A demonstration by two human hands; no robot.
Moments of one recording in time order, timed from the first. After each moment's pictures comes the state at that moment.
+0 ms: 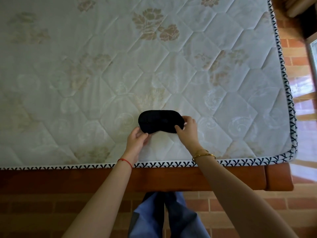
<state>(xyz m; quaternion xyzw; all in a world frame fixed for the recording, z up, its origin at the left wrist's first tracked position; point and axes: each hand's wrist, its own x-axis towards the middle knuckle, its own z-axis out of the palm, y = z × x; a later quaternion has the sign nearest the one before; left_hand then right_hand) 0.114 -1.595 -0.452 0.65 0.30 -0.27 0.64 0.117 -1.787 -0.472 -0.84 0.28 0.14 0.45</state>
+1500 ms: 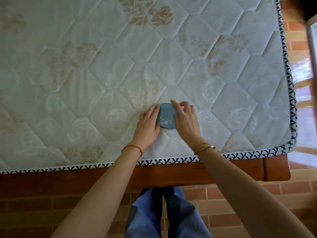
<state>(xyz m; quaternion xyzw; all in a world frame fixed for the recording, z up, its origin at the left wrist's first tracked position) 0.149 -1.639 -0.470 0.92 -0.13 -0.26 0.27 0.132 -1.802 -0.488 -0.97 0.07 0.06 0.23</state>
